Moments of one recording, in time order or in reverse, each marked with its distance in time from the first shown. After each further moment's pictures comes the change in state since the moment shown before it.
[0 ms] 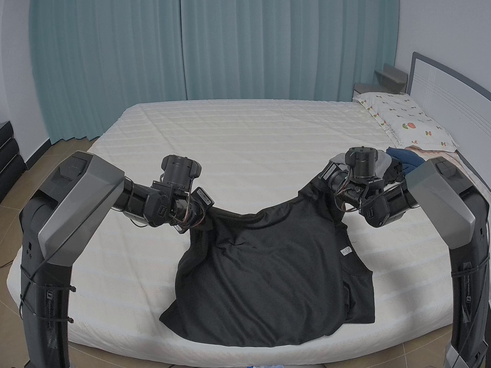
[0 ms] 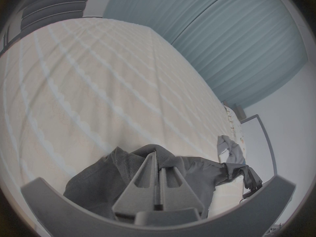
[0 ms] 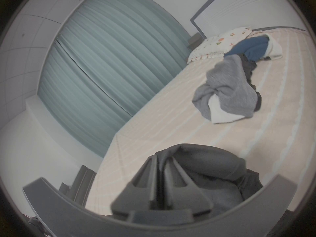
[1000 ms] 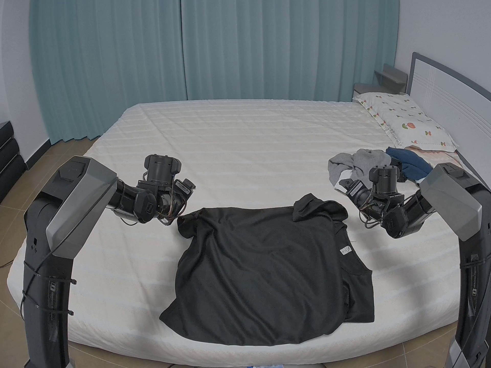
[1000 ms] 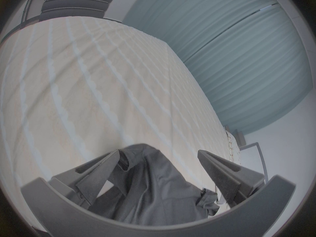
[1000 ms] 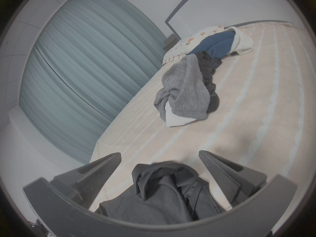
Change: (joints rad) left arm 0.106 0.070 -0.055 -0.094 0.044 -0.100; right arm -0.132 -0.013 0.200 -0.072 -0.004 0.051
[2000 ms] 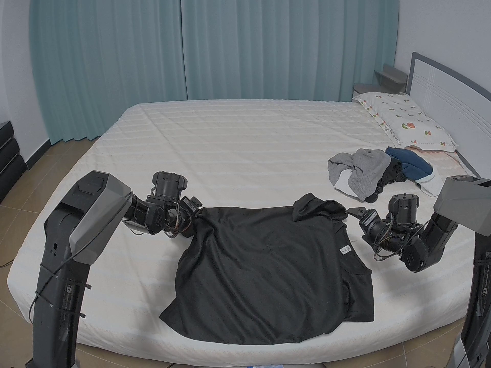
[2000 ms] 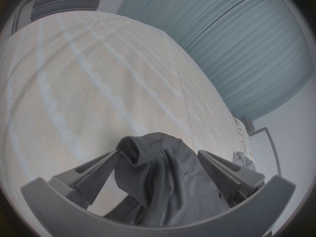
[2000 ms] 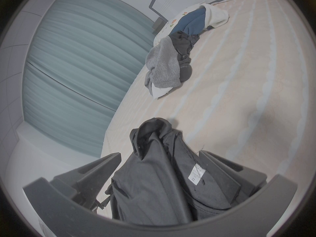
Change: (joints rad) left arm 0.008 0.140 -0.079 0.012 -0.044 0.102; right arm -0.020 -0.129 0.510 -0.306 0.179 0.135
